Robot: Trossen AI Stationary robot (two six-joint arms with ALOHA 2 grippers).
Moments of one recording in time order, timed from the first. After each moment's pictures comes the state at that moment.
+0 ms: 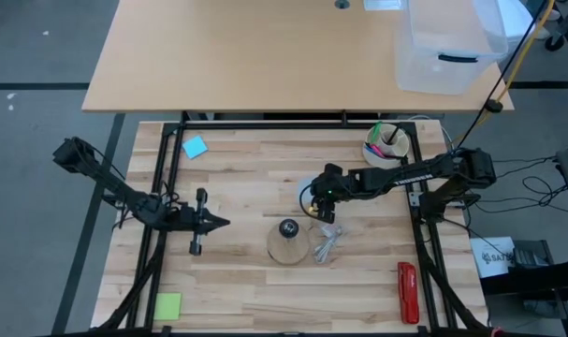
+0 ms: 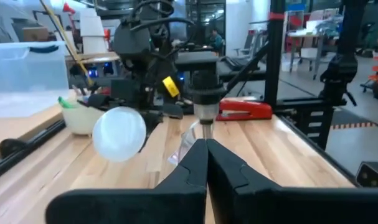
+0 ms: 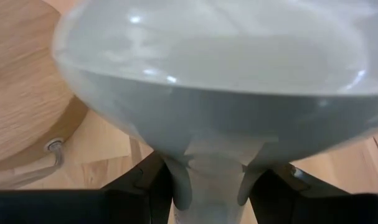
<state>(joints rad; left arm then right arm) -0.58 0.71 0.16 0.59 -0.51 0.07 -0.07 1.54 0.87 -0.26 0.15 0.07</state>
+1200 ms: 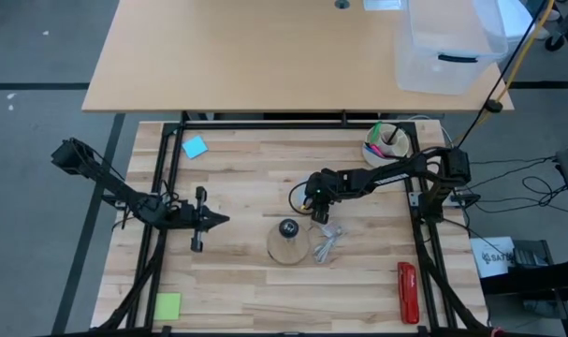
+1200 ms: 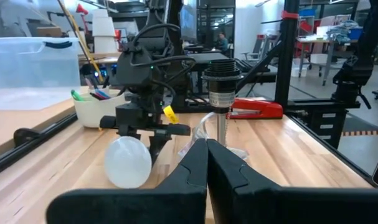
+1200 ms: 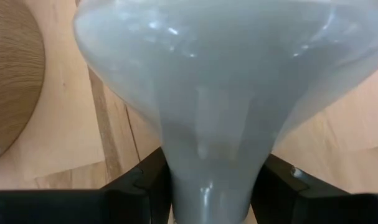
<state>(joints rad) -0.55 0.71 0.05 0.72 -0.51 0.06 -0.12 1.75 0.87 -0.20 0.06 0.13</state>
